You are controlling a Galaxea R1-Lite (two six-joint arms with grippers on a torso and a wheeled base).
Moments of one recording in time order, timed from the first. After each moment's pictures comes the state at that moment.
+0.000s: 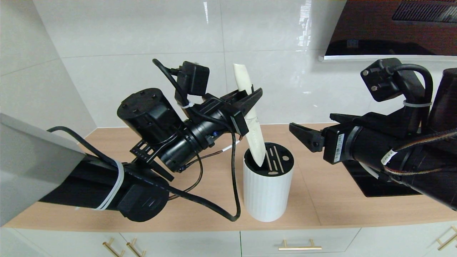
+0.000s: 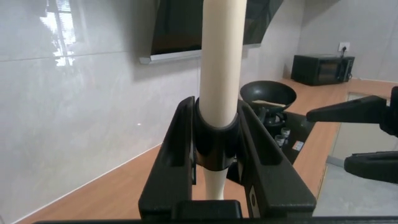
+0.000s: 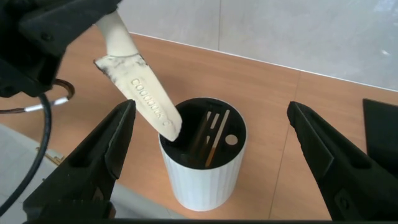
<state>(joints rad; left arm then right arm) -0.62 1.96 -0.98 -1.37 -0.28 -0.11 0.80 1.46 -0.86 -0.52 -0.37 0.04</state>
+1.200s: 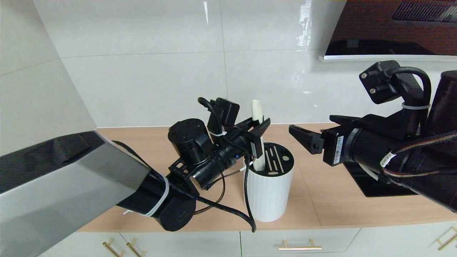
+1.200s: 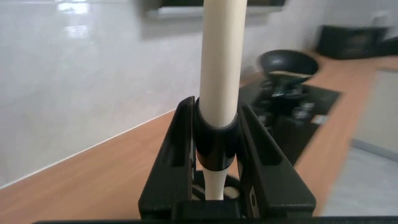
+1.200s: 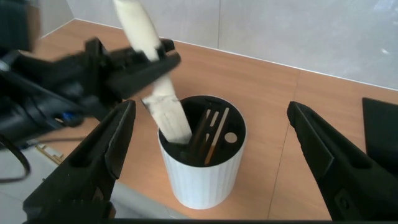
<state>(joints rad) -0.66 2.14 -0.99 -1.40 -0.13 -0.04 0.80 1.46 -0.86 -0.52 -0.37 0.04</state>
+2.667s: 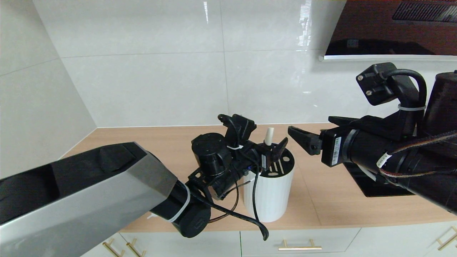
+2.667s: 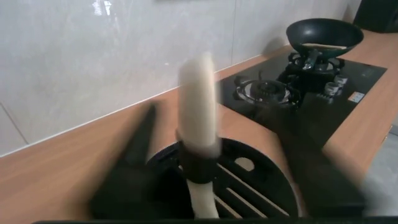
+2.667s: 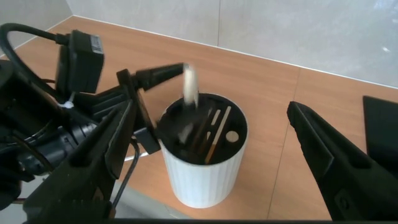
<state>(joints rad) -0.70 2.25 -1.03 -1.39 -0.03 0.00 0.80 1.47 -0.86 -0.52 -0.37 0.04</state>
